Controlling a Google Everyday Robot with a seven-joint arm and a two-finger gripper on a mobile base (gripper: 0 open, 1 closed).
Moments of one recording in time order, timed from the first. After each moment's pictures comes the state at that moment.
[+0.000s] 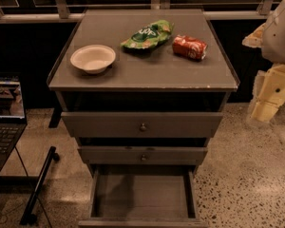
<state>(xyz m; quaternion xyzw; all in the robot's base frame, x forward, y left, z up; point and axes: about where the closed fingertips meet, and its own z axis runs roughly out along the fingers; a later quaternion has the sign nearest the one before) 0.438 -0.216 0.978 -0.60 0.78 -0.04 0.16</state>
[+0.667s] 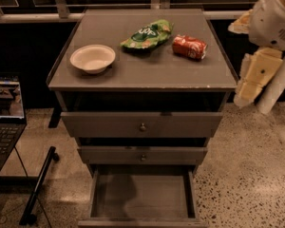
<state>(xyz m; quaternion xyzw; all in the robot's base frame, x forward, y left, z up) 0.482 -0.209 0.983 -0.63 0.75 -0.03 0.20</state>
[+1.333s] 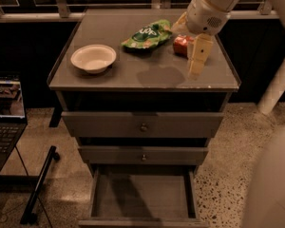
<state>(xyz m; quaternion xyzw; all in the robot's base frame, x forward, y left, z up) 0.608 -0.131 0.934 -0.72 0.66 0.07 0.18</state>
